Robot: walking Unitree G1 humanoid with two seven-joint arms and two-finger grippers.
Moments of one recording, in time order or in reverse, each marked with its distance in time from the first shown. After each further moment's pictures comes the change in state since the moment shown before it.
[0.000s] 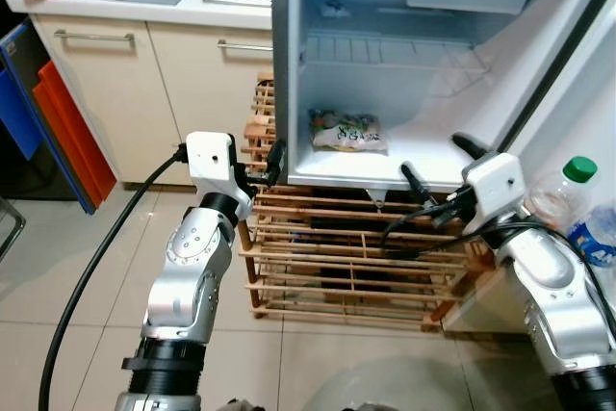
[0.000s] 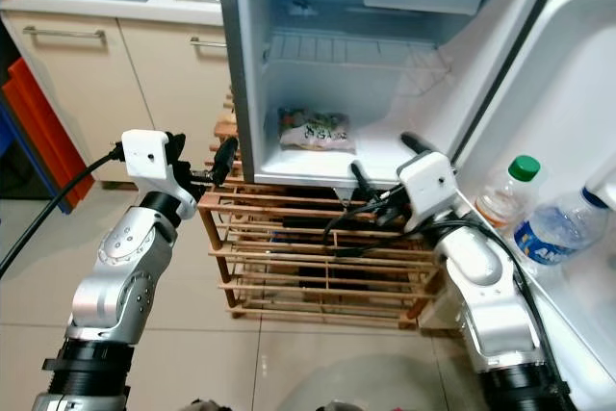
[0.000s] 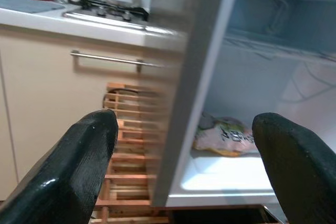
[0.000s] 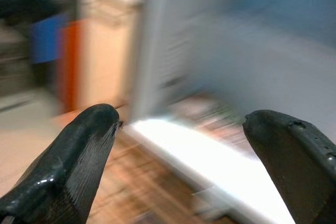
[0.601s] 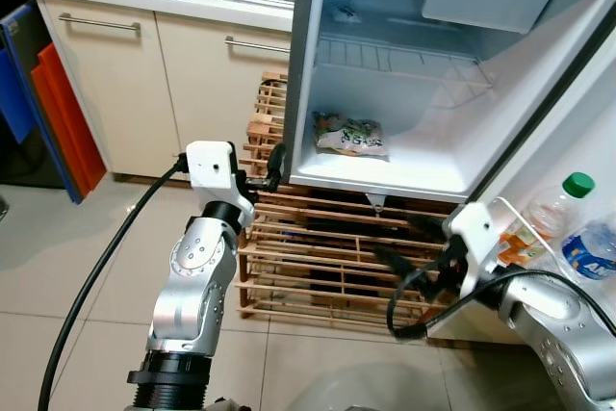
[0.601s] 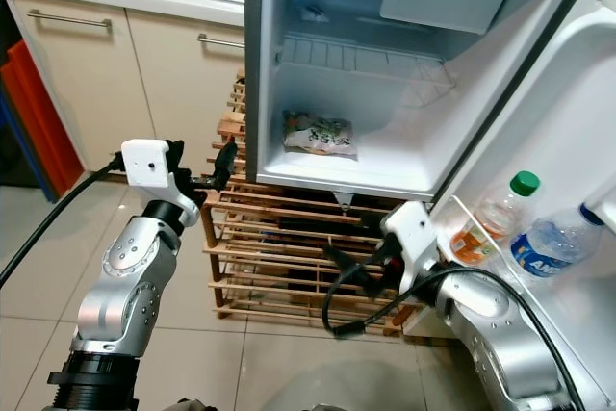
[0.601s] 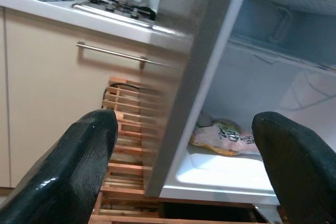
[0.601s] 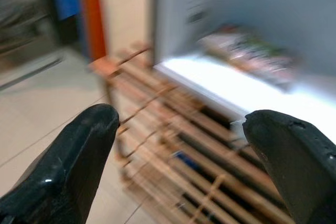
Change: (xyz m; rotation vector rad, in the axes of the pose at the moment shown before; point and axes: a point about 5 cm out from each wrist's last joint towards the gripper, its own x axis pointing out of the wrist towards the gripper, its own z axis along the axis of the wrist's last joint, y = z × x) left arm -0.007 -0.009 -0.009 -0.023 0.002 0.035; right arm -0.014 -0.013 -0.015 0.160 0.179 0.022
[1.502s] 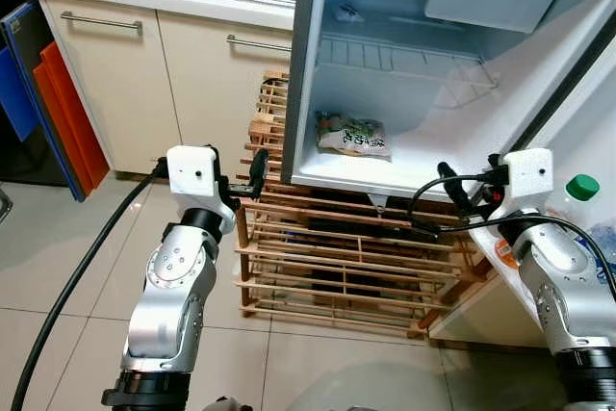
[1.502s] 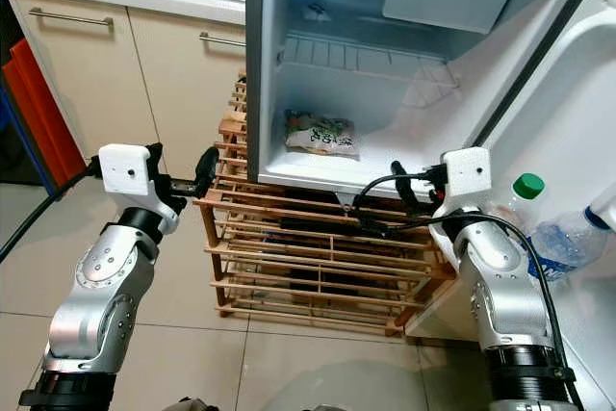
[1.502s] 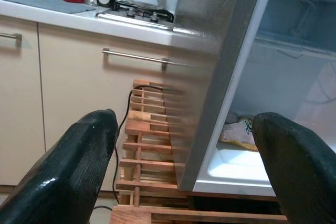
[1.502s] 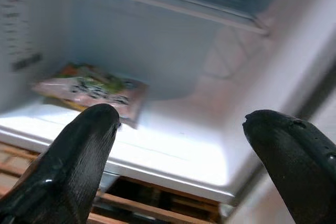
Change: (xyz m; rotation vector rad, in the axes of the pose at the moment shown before) left arm -0.016 0.015 0.008 0.081 0.005 0.024; right arm 0.001 -0.062 0.010 -0.036 -0.096 -0.539
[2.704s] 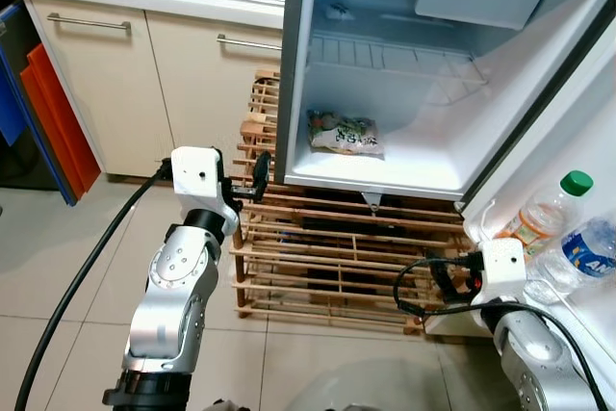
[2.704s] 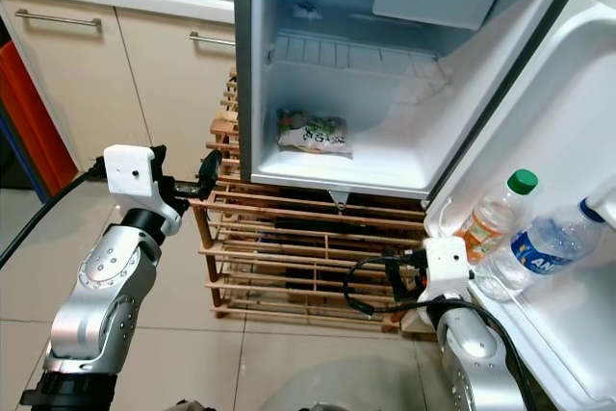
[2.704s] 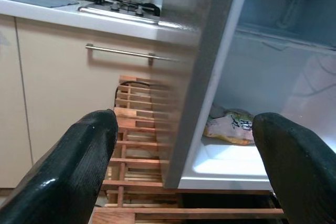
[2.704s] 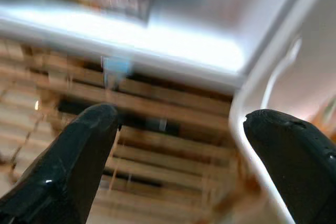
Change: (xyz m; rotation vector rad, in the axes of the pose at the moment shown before) left arm 0.000 -0.003 -0.001 0.001 0.014 -0.011; right arm -0.053 0.036 -0.063 0.001 0.150 0.034
